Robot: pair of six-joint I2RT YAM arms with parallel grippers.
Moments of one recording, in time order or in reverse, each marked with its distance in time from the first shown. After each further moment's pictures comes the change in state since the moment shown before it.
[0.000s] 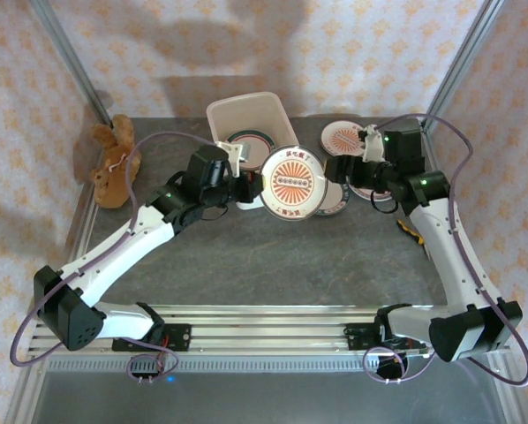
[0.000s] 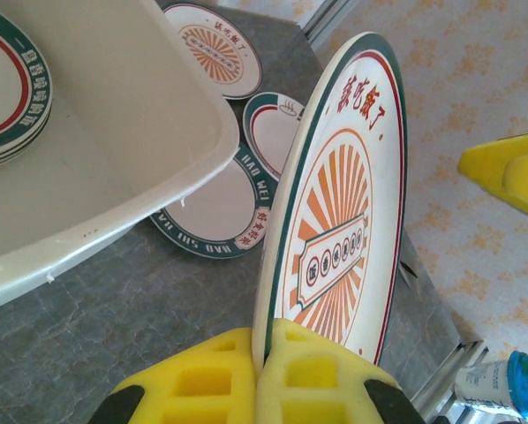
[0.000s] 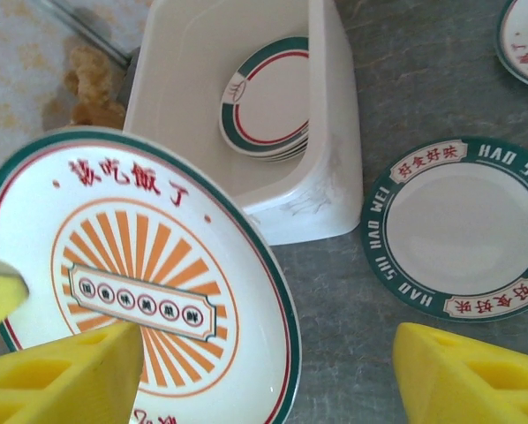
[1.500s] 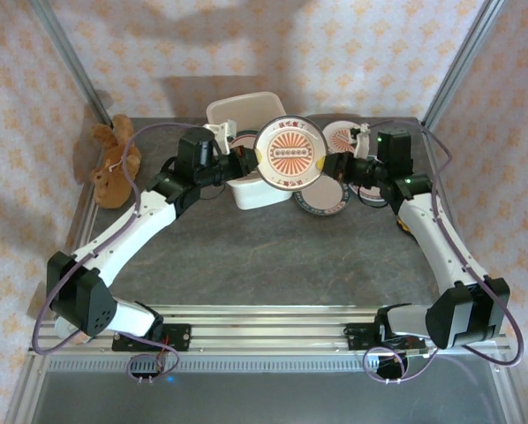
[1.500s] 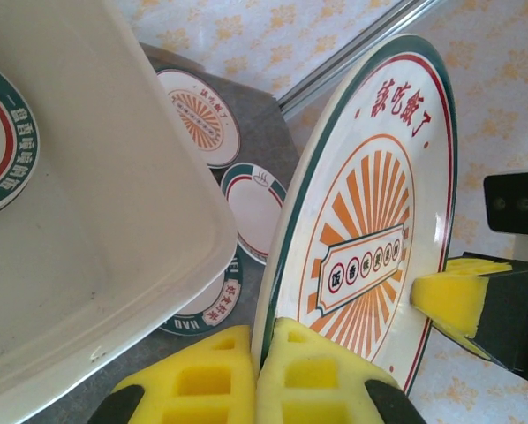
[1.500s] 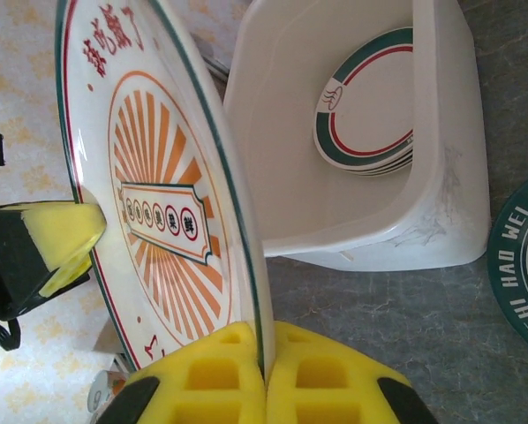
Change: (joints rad) left arm 0.147 0.106 0.022 0.207 0.142 -0.136; right arm -0.015 0.077 -0.140 0.354 -0.250 0.213
